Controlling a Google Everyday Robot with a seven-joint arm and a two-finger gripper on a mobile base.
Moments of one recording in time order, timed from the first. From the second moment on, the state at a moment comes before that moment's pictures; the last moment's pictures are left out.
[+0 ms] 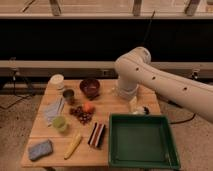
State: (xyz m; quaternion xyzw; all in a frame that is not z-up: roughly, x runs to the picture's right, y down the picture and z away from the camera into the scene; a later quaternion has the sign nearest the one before) arm 0.081 0.071 0.685 -0.27 -0.15 -0.34 0.89
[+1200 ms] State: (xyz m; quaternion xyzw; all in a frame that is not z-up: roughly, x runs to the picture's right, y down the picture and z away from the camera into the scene) arm -0.019 0.100 0.713 -0.27 -0.22 -0.41 0.84
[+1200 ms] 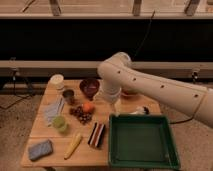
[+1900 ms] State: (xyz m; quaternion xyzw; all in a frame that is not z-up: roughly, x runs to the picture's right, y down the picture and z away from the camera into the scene) arm -0.109 0.177 0.771 -0.29 -0.28 -0.45 0.79
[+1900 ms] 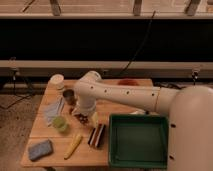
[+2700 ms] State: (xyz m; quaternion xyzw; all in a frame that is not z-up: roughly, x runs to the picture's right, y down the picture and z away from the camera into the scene) arm -0.039 0.219 0.792 -0.30 -0.30 -0.46 0.78
